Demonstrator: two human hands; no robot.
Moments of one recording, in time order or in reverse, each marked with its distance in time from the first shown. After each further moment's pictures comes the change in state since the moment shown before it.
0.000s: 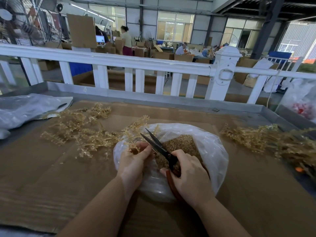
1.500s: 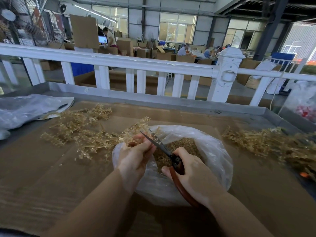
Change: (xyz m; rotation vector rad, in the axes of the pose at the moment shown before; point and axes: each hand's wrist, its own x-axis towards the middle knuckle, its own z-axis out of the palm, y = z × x) left_hand 0.010 0.018 0.013 -0.236 0.025 -0.058; right_hand 0.017 -0.005 -0.028 0.128 -0.233 0.021
